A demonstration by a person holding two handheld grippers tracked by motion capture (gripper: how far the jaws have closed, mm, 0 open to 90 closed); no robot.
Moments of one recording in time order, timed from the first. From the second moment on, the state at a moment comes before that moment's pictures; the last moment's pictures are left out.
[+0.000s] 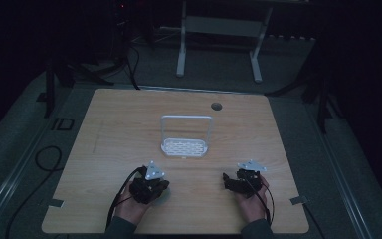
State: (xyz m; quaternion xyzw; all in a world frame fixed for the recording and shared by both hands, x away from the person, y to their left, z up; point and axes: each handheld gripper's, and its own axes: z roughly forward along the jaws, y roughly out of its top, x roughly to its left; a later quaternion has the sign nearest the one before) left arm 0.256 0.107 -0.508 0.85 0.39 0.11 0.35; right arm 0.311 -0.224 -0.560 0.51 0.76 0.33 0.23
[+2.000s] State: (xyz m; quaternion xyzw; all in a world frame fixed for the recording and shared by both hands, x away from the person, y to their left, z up) left arm 0.256 0.182 -0.485 0.82 0.45 0.12 0.33; right arm 0.311 -0.224 -0.560 0.51 0.76 0.33 0.23
